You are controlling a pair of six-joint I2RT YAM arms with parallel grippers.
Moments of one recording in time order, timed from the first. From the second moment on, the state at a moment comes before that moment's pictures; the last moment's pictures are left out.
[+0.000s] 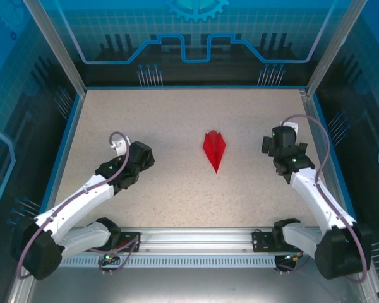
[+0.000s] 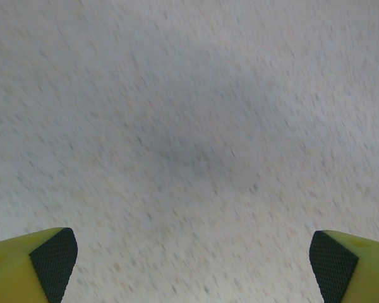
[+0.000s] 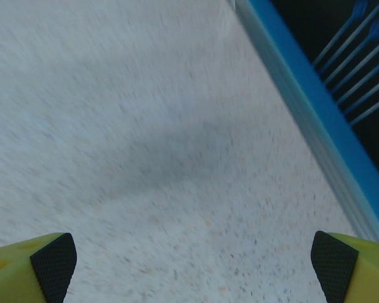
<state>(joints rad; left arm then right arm) -0.49 1.03 0.73 -0.61 -0.58 -0.82 0.12 1.10 0.73 -0.42 0.47 0.22</state>
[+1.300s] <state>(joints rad) -0.02 1.52 0.36 0.70 -0.15 -0.16 0.08 1.50 0.40 0.65 0.03 -0.08</state>
